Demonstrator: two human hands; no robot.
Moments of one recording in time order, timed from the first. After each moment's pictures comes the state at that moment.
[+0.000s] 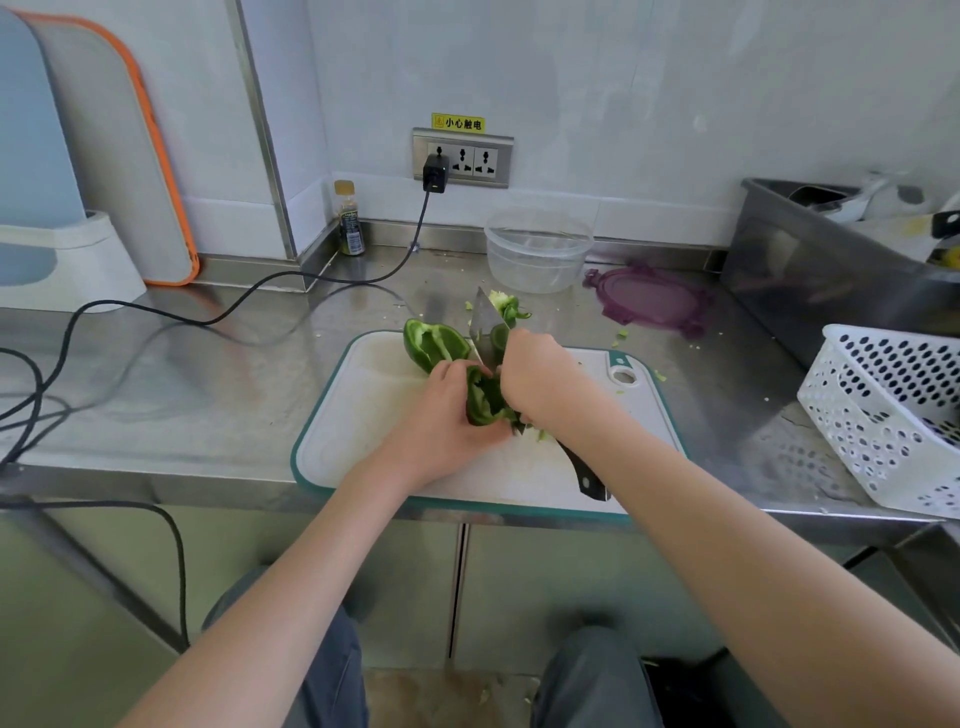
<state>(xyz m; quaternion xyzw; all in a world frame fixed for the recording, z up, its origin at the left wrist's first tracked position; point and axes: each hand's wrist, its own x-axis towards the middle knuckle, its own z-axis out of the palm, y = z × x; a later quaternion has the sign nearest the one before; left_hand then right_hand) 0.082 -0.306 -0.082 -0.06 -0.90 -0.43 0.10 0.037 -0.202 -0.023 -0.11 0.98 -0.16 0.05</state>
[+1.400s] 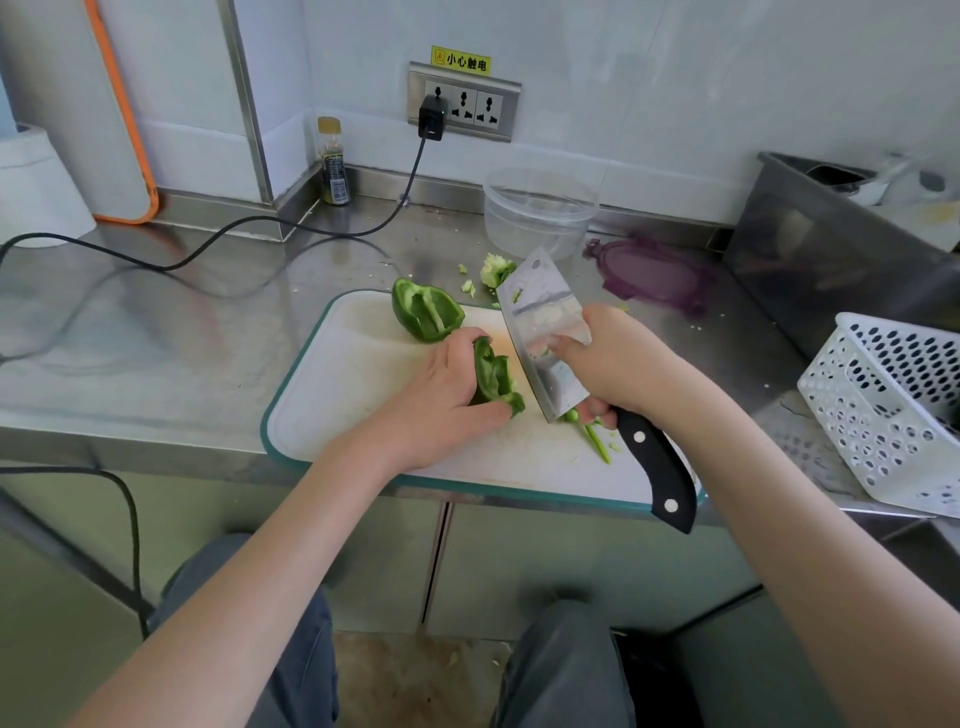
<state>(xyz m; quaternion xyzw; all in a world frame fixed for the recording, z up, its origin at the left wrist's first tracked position) 0.081 -0.307 -0.088 -0.11 -0.90 -0.42 0.03 0.047 -0.149 -0.008 -0.04 0.95 -0.29 0.12</state>
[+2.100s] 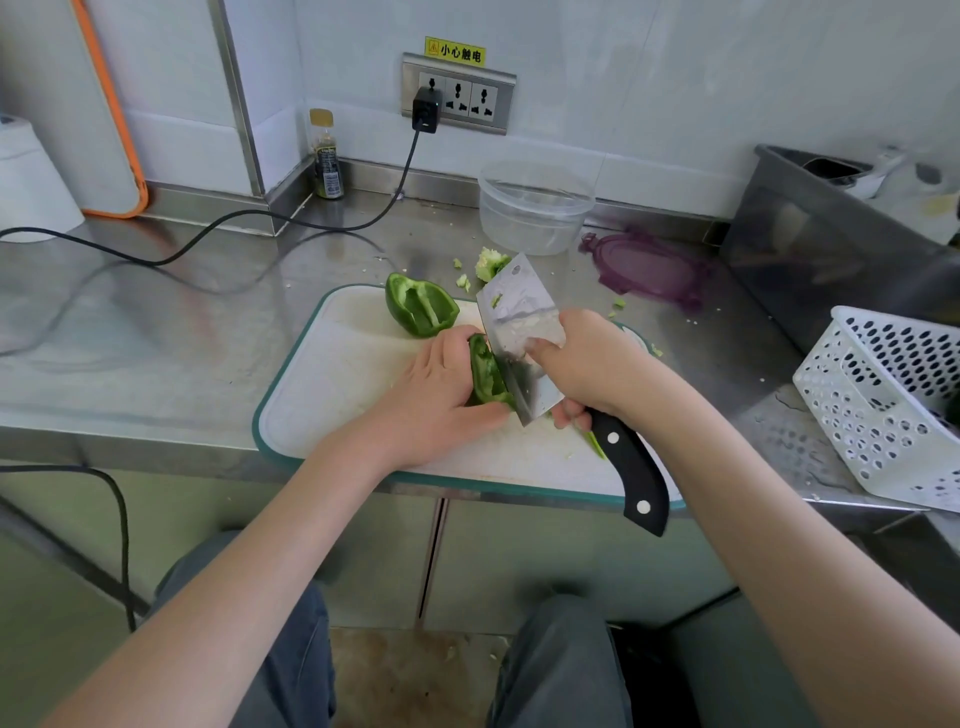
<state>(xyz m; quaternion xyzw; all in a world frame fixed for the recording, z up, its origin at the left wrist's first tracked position) 0.078 -0.308 -0.094 -0.13 -0.93 -0.34 0.05 0.057 -0.160 -0.008 -0.04 0.94 -0.30 0.14</state>
